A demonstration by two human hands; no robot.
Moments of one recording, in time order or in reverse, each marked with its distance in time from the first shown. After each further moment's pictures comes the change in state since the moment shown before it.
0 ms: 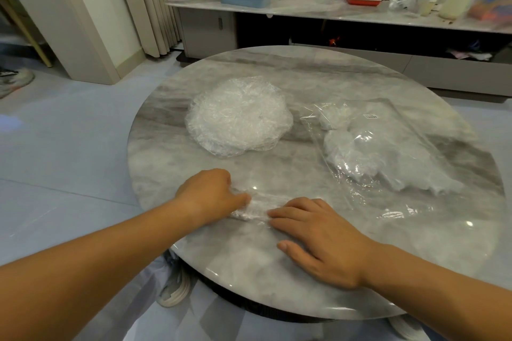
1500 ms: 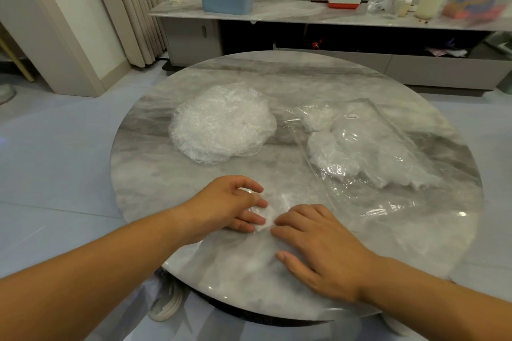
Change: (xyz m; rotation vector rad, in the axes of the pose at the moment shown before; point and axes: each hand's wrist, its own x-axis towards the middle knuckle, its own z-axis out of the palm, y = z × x) left_hand -0.016 0.040 0.002 -1.031 -0.400 -0.030; right_hand -0.024 0.001 0.004 -0.064 0.096 0.068
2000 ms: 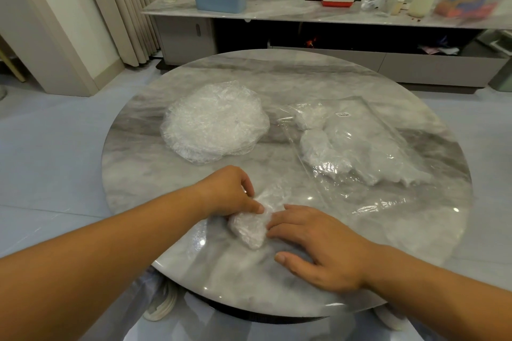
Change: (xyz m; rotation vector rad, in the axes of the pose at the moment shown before) left_hand 0.034 0.019 0.006 0.778 0.112 -0.011; right_hand -0.001 0.012 -0.013 0.216 -0.009 -0.134
